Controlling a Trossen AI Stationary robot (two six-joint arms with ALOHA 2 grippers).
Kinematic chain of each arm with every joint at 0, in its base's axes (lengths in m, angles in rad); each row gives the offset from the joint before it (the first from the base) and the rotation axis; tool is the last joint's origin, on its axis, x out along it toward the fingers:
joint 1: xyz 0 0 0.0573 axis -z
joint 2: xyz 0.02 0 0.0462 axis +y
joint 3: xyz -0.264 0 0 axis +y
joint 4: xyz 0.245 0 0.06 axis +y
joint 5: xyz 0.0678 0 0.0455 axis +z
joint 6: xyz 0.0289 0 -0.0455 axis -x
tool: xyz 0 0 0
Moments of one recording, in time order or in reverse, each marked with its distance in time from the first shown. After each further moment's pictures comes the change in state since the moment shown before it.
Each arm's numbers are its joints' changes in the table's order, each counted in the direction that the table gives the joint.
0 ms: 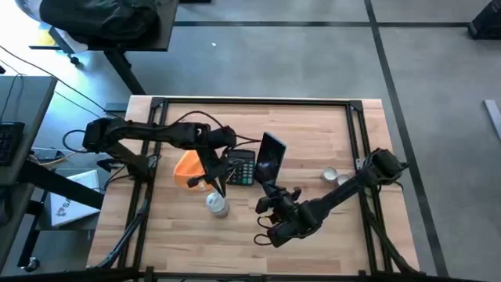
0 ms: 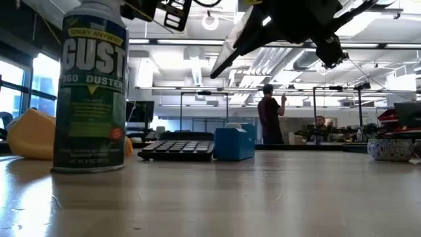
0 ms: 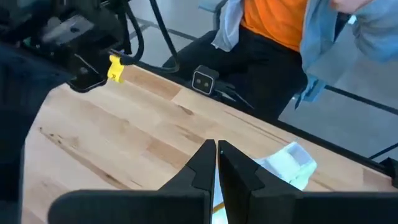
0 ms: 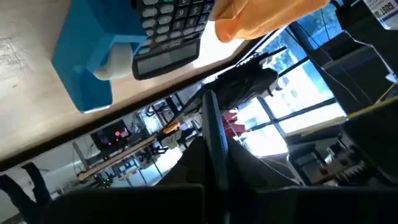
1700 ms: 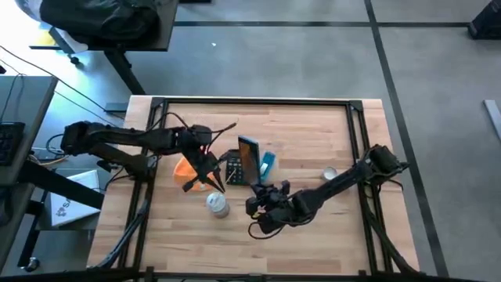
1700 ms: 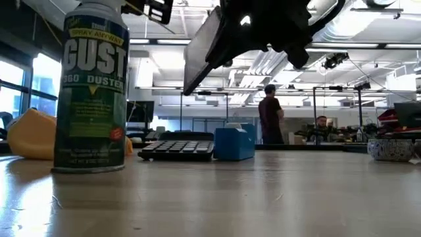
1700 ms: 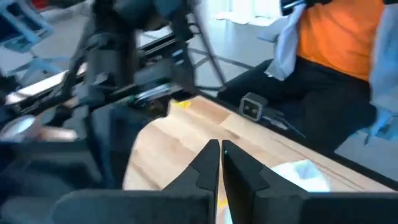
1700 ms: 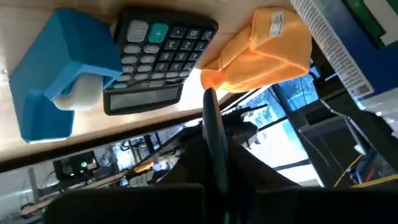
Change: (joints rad) left arm 0.035 -0.242 0.321 -0.505 0.151 0.332; right arm 0.082 0.001 0.000 -0.237 0.271 0.414
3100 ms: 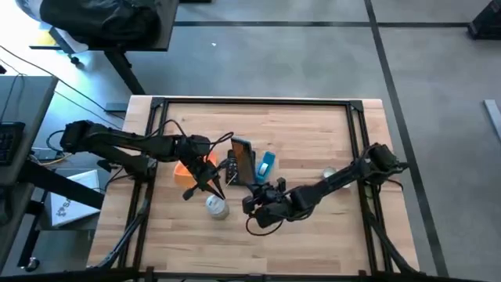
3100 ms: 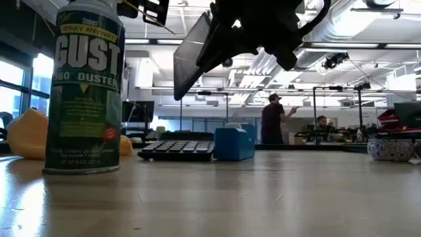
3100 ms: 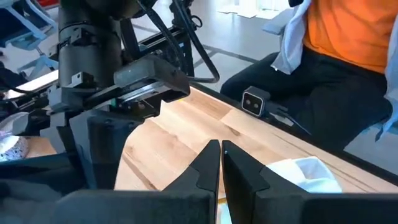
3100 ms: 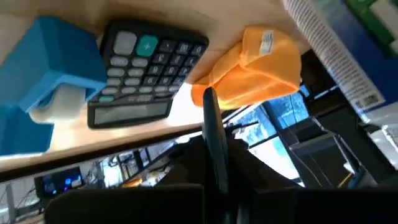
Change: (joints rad) left arm 0.076 -0.004 0.068 -0.064 0.107 0.034; right arm 0.033 0.000 0.000 -0.047 0.091 0.076
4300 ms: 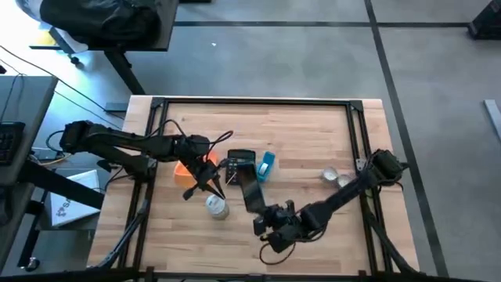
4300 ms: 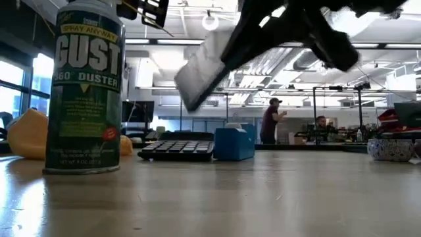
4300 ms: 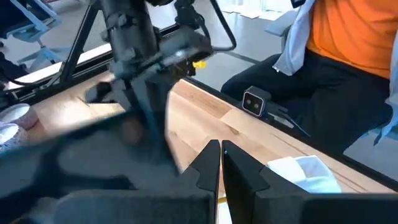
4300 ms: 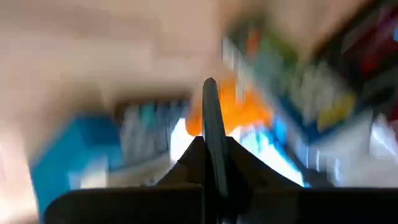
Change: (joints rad) left arm -0.010 -0.009 0.004 -0.010 0.010 0.037; right arm -0.145 -0.001 0.026 0.035 -0.103 -0.255
